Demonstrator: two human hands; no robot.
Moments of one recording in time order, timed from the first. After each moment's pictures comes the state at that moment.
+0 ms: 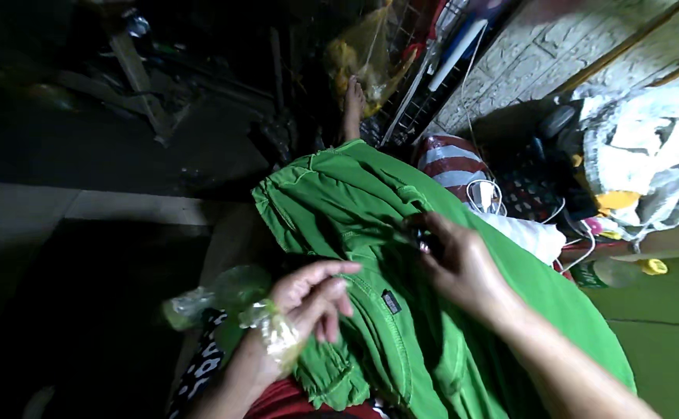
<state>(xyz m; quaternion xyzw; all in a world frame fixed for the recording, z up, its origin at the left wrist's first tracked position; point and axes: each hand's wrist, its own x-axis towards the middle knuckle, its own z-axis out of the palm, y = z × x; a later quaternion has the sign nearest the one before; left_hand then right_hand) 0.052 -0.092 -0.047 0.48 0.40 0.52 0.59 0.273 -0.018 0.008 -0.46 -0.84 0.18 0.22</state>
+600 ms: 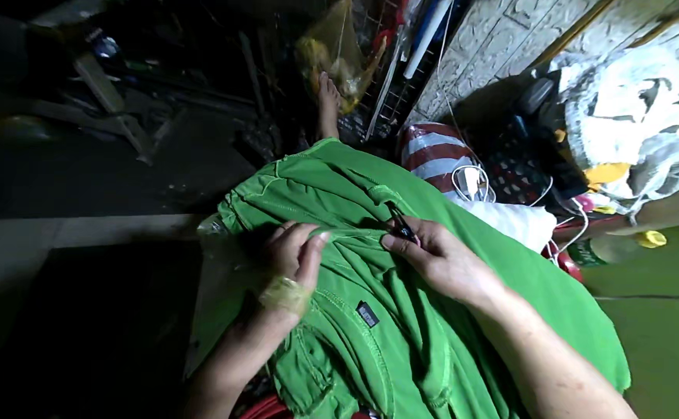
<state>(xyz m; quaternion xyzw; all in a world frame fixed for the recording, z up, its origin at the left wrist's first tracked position) 0.081 -0.039 -0.047 0.63 0.61 0.43 0.22 0.290 -0.004 0.008 -0.50 -0.74 0.40 0.20</state>
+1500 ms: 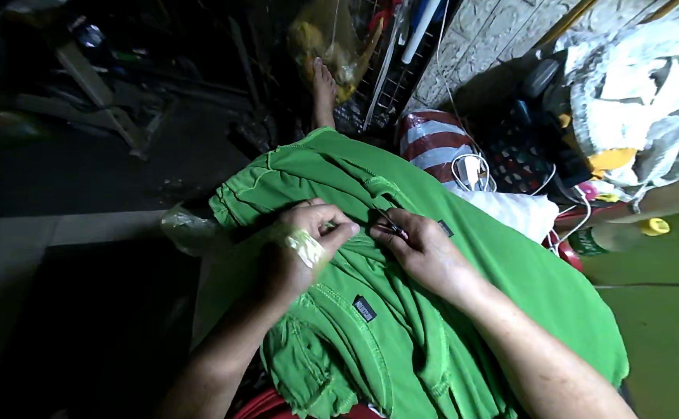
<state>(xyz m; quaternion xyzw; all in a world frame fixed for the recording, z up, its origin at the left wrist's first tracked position) 0.085 -0.007 -0.044 0.67 0.54 0.39 0.34 0.281 -0.008 -0.008 -0.55 -0.76 0.30 0.18</state>
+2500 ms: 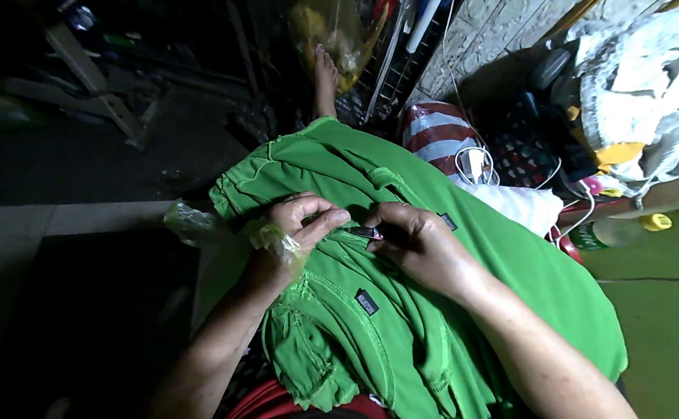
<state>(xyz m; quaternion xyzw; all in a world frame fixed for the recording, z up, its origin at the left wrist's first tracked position) 0.070 -0.010 -0.060 0.64 0.49 0.46 0.37 0.279 -0.007 -0.010 -0.48 -0.81 0.29 0.18</state>
